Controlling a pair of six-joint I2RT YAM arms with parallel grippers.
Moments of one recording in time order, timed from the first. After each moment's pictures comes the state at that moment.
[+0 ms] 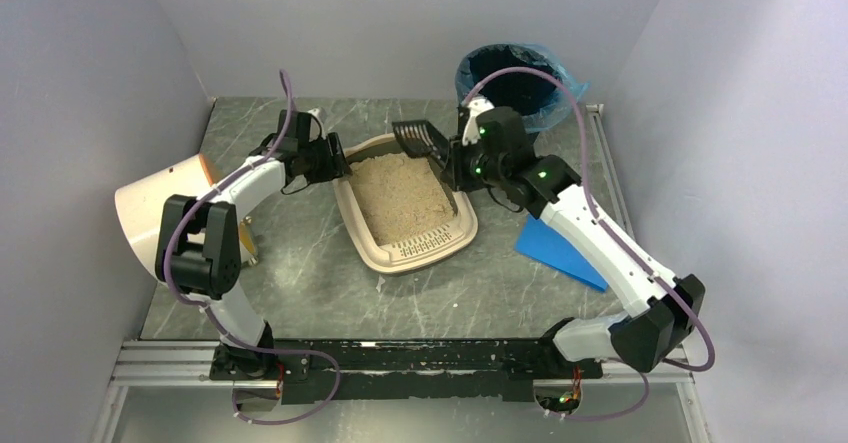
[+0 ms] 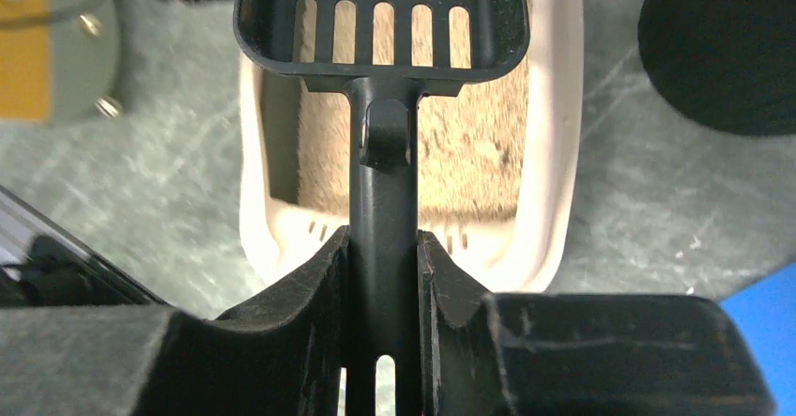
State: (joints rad) left arm -0.21 1.71 1.17 -0.26 0.22 -0.41; right arm 0.59 1.33 1.38 -0.63 -0.05 0.28
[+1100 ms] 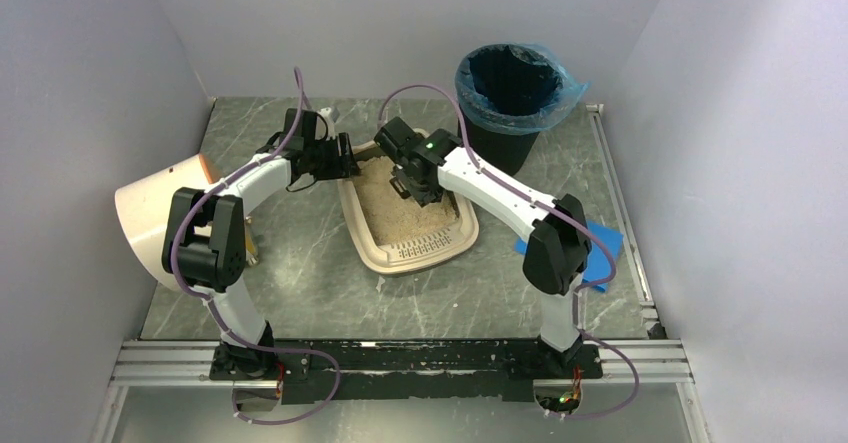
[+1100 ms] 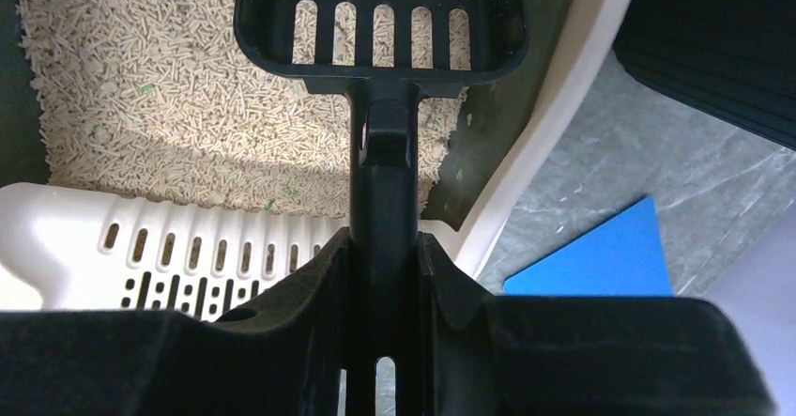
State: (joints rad) left arm -0.23 1.77 1.20 -0.22 0.30 -0.31; right arm 0.82 1.93 1.81 -1.08 0.35 0.08
